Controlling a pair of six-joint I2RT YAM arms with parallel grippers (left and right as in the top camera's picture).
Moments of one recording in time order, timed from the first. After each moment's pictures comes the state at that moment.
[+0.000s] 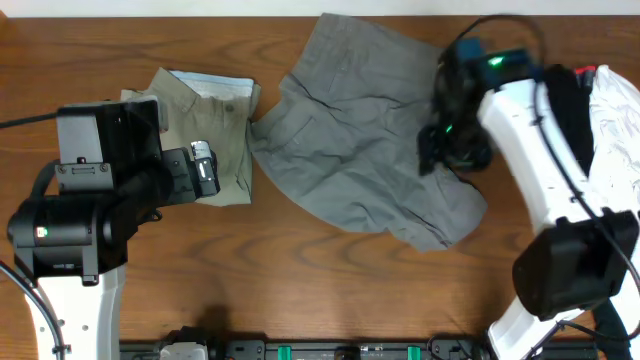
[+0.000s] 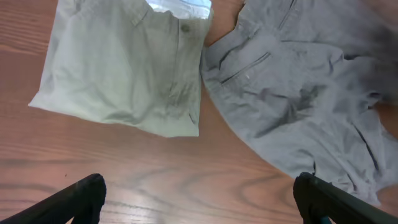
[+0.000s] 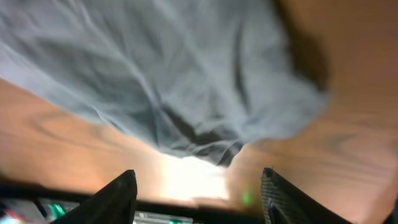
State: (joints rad) left arm 0.00 1.15 1.52 -1.31 0.12 -0.17; right arm 0.26 1.86 1.66 -1.48 -0.12 0.20
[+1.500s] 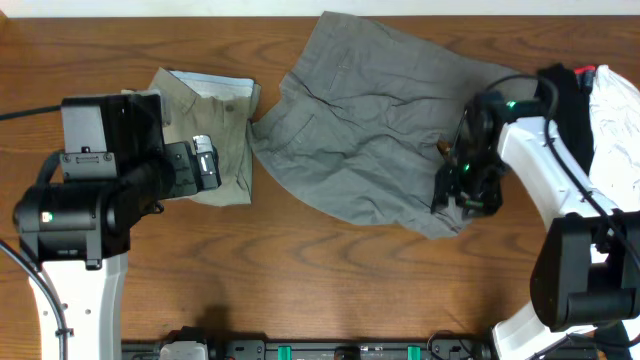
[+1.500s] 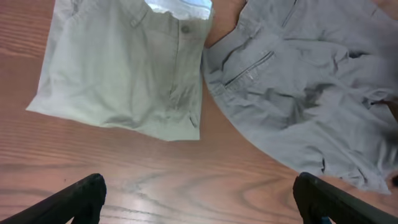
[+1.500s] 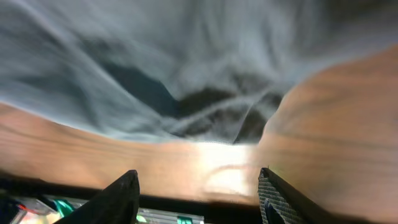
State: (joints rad) left arm 0.00 1.18 1.52 -1.29 0.12 -0.17; right arm 0.11 1.78 1.24 -1.30 -0.23 0.22
